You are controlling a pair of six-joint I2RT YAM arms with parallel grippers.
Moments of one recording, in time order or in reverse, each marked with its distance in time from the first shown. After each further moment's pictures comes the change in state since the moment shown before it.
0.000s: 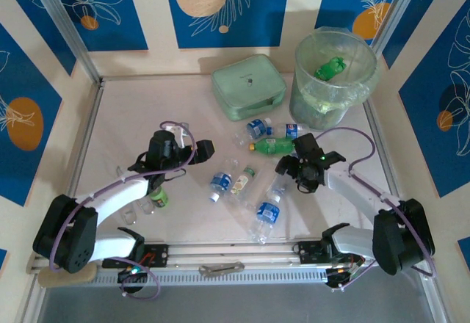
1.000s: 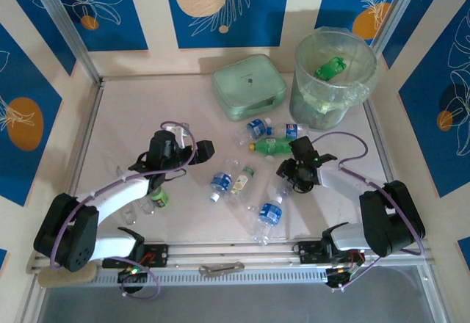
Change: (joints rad) left arm 0.000 0.010 0.000 0.000 -0.001 0.000; right arm -0.009 0.121 -0.069 0.185 -0.016 0.043
